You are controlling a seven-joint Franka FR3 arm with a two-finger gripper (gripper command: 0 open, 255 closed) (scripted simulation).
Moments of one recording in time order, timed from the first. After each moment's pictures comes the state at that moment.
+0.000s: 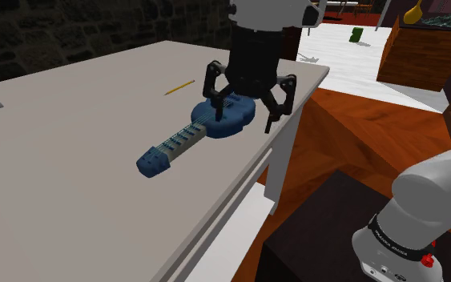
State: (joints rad) arm -0.32 -0.70 0.75 -2.06 0.53 1.59 1.32
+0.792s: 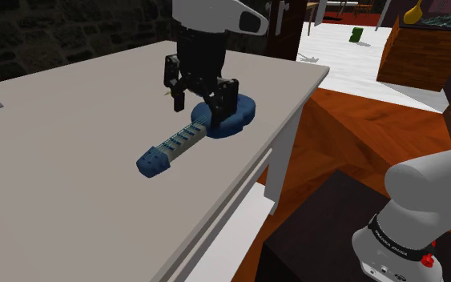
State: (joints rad) arm -0.56 -0.55 1.01 -1.88 0.54 1.72 1.71
